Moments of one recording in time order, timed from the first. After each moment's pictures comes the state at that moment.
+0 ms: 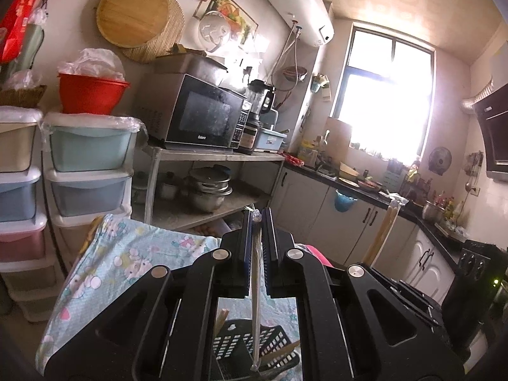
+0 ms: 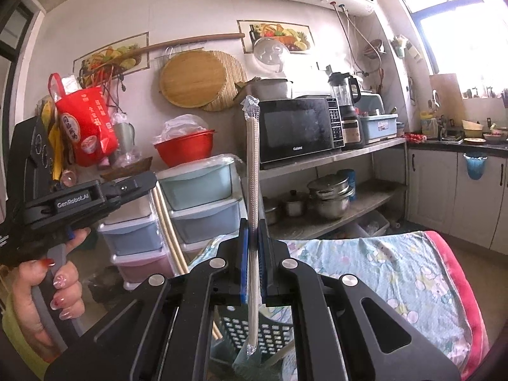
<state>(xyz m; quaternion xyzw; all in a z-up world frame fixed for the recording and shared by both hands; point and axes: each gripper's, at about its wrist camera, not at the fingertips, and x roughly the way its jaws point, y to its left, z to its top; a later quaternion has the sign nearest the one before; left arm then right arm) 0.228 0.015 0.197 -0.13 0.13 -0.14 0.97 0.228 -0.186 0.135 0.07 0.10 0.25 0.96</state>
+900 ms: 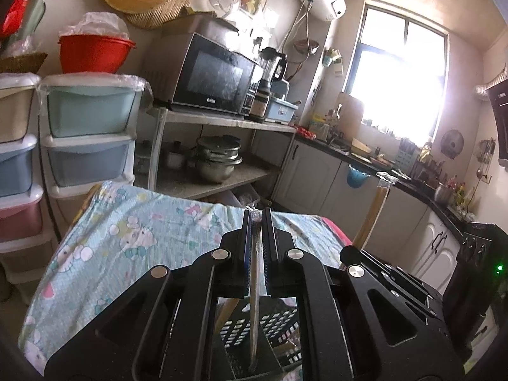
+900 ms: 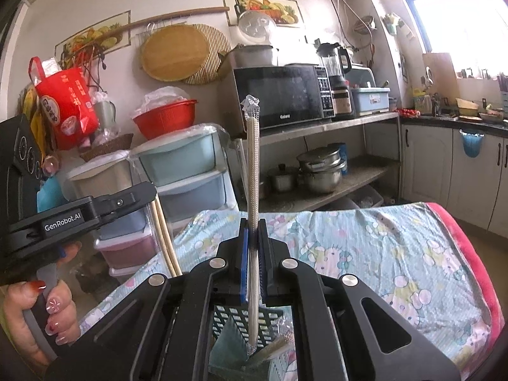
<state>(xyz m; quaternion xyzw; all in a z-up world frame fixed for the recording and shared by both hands) 0.265 0.007 0.131 -0.13 0.18 -0.13 0.97 0.273 -0.169 0.077 0.07 0.16 0.23 0.96</state>
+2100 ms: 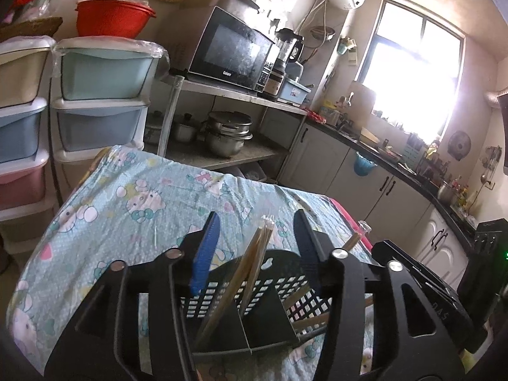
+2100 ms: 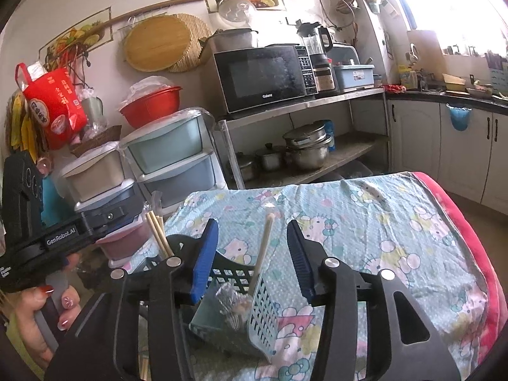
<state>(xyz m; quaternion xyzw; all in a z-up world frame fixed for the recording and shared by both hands) 0.255 0.020 0.097 -0.15 0.23 -0.11 0.95 0.256 -0.198 0.059 0.09 0.20 0.21 0.95</state>
